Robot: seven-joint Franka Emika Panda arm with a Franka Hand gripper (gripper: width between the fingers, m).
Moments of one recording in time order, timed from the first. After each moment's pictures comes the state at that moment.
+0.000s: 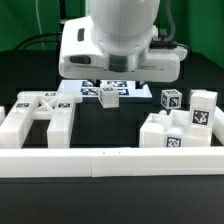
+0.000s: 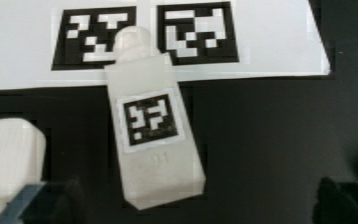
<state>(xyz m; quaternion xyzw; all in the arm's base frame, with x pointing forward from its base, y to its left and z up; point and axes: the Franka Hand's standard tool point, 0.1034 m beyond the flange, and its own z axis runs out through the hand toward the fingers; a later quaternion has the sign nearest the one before) 0.453 -0.008 0.041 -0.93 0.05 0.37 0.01</state>
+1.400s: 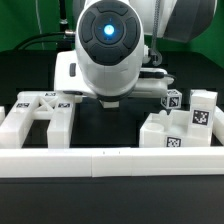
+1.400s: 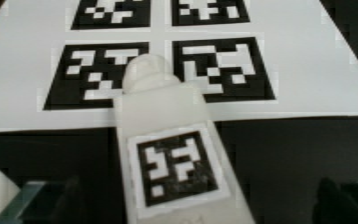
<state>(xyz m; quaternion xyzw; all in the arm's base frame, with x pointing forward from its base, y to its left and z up) 0.425 -0.016 0.008 -0.88 0.05 0.47 0.02</state>
